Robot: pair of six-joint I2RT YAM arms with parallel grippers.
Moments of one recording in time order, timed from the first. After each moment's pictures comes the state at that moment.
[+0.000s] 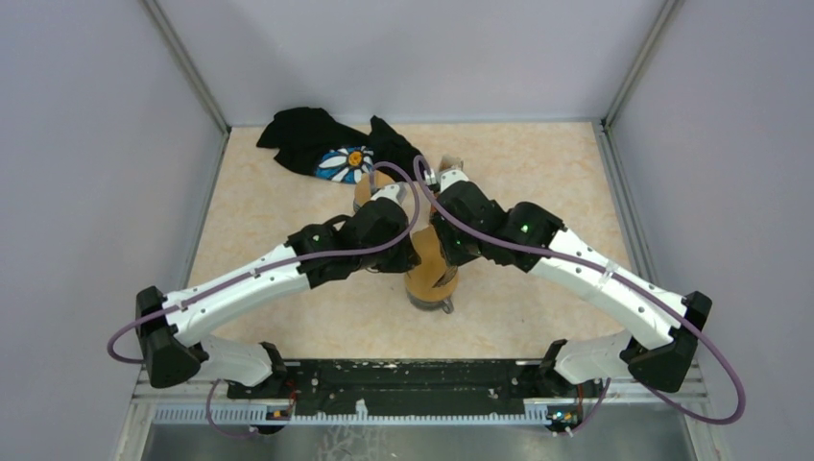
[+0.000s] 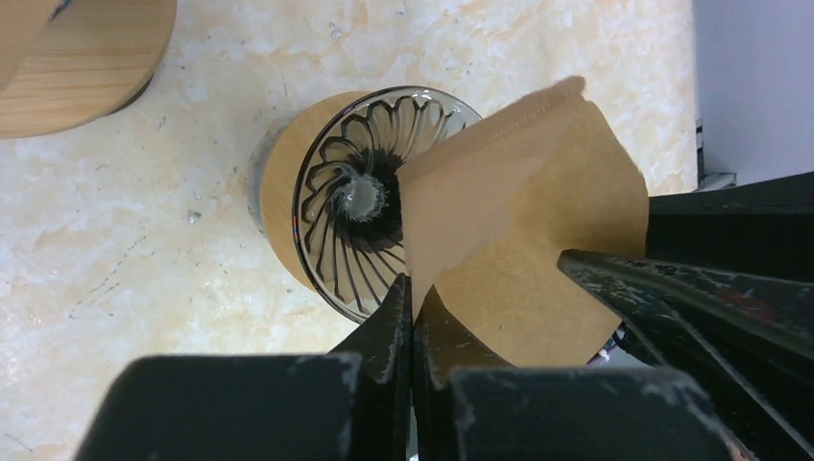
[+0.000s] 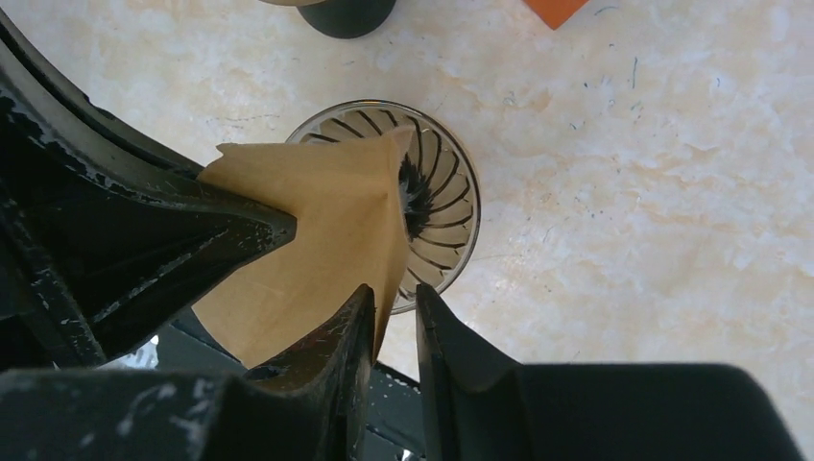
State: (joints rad) left arm -1.04 1.32 1.23 -0.62 -0.21 -0.86; right arm 0.96 1.27 1.41 -1.02 0.24 0.41
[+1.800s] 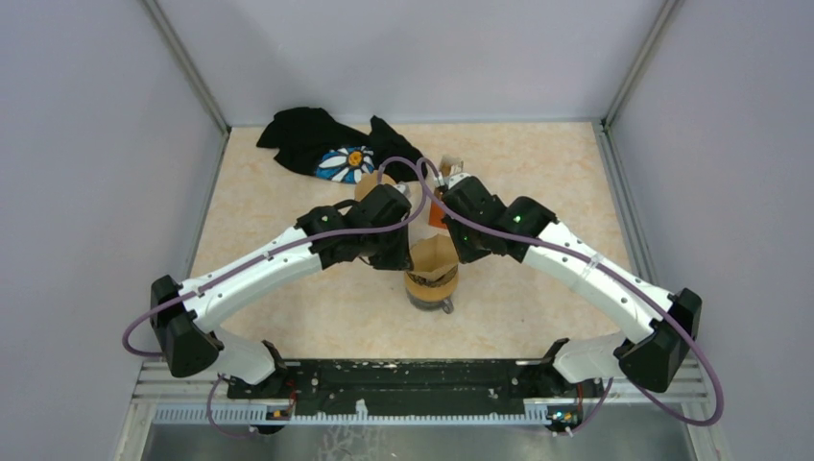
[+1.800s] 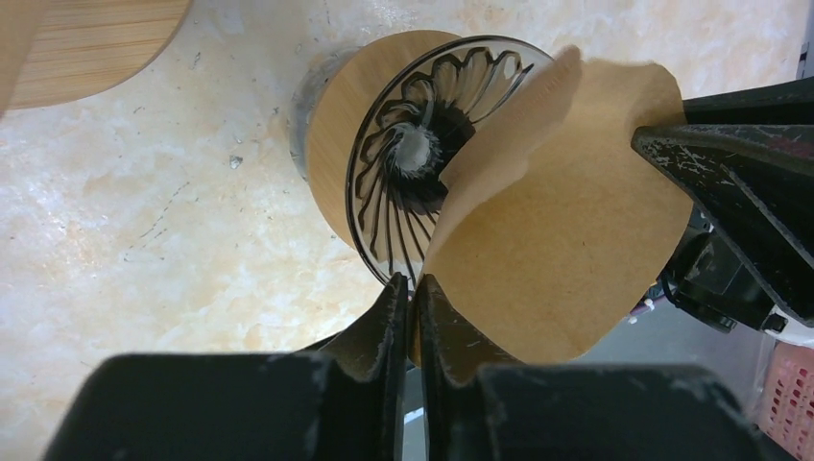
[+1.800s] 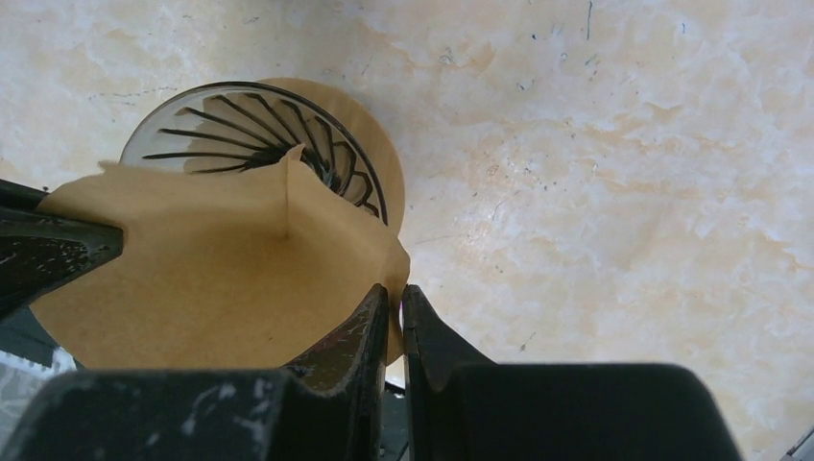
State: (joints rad) left arm -0.97 1.44 1.35 -0.83 -0.06 -0.78; right arm 0.83 1.29 1.32 -1.02 0.21 0.32
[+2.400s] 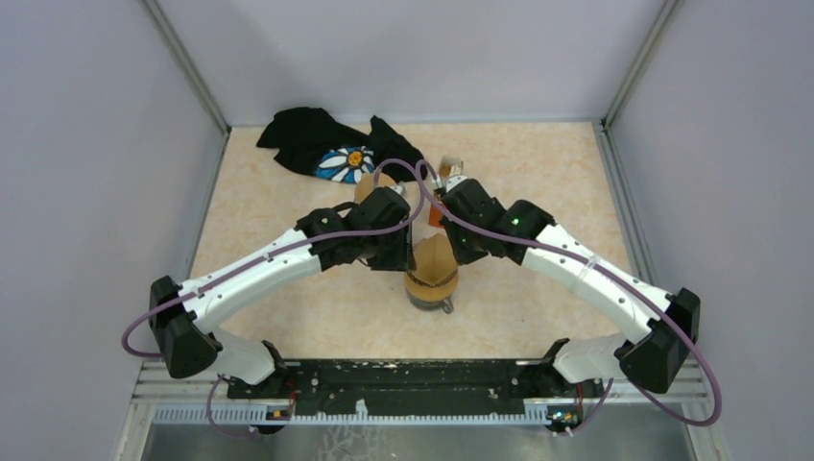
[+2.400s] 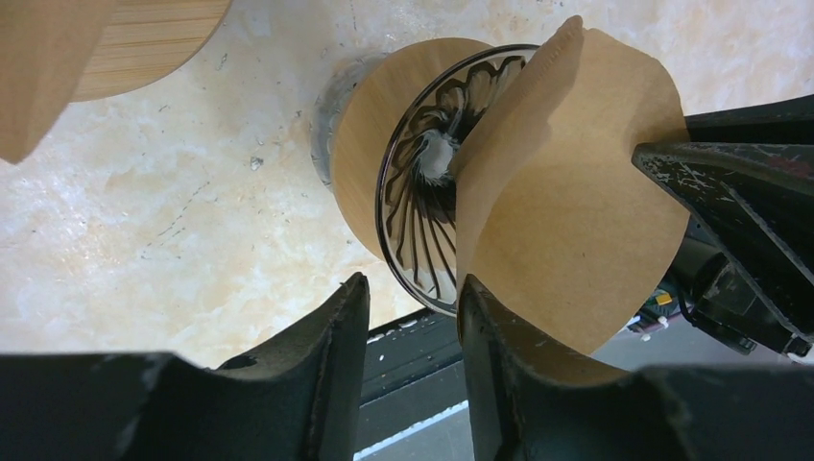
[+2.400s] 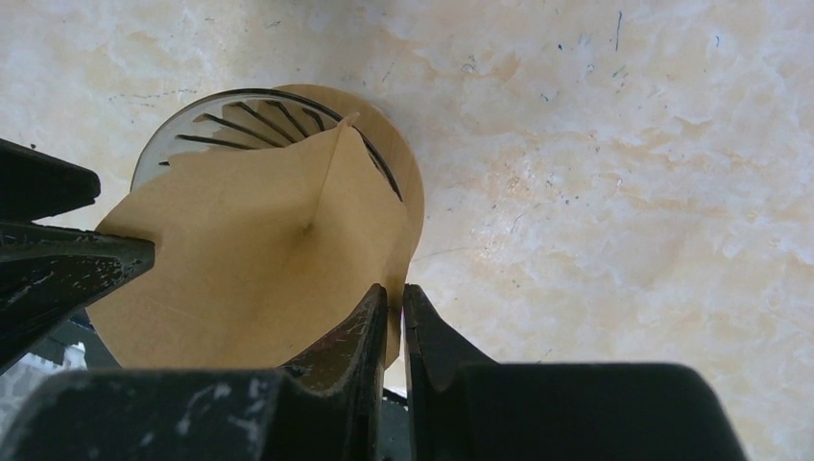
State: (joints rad) left arm -0.97 1.43 1.33 -0.83 -0.11 -0.79; right arm 0.82 1.29 1.27 -0.96 0.17 0.32
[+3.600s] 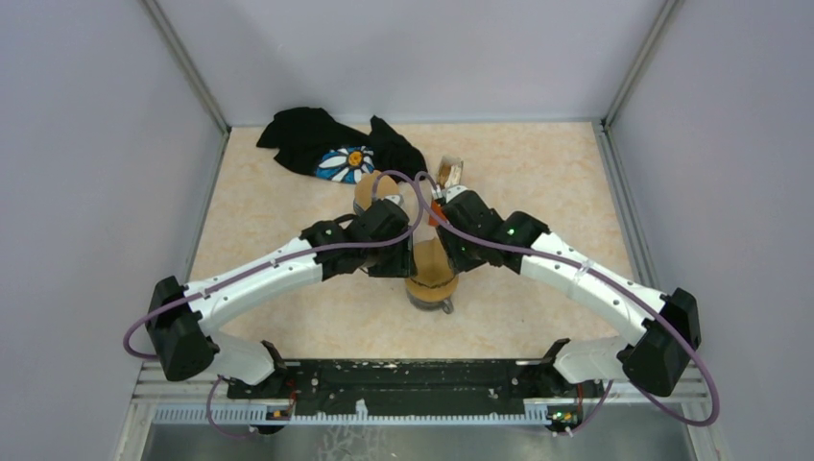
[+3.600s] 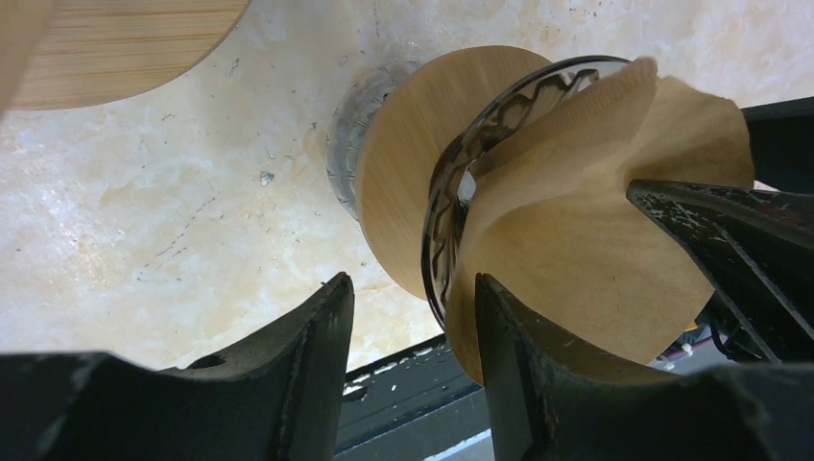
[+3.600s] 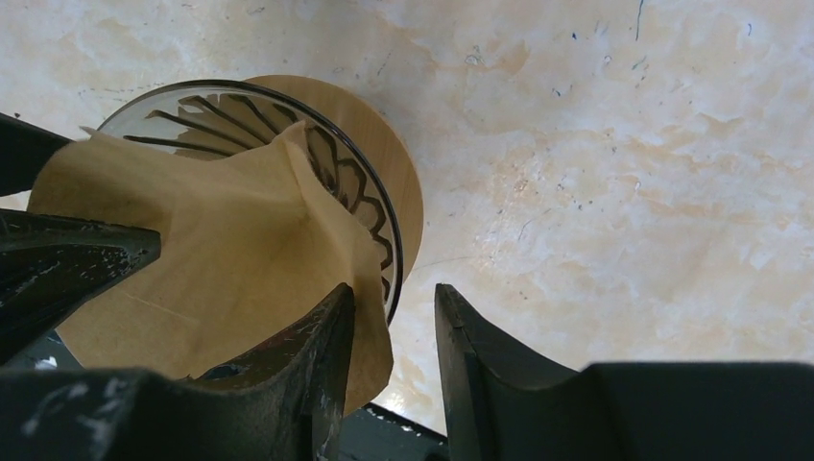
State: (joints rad) left arm -0.97 1.41 1.18 -0.70 -0.14 -0.80; right arm 0.82 1.27 1.15 -0.85 0.16 0.31
